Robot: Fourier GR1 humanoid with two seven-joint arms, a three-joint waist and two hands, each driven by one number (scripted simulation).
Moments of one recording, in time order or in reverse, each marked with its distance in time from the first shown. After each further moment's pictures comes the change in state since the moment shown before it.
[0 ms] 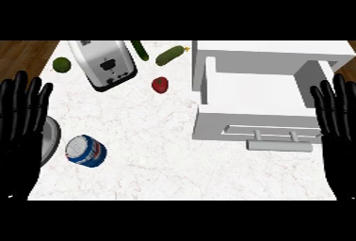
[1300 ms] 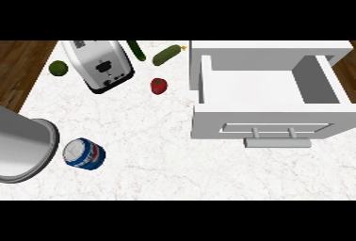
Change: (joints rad) left arm 0.379 -0.010 0.164 -0.366 0.007 0.045 0.488; right arm 0.269 -0.054 -0.284 -0.030 -0.206 0.088 0.129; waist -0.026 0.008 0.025
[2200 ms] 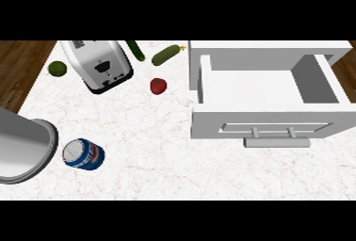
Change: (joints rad) left arm -0.084 -0.071 0.079 0.087 0.178 0.071 0.082; right arm 0.138 0.007 -0.150 0.009 -0.130 0.182 -0.093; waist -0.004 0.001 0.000
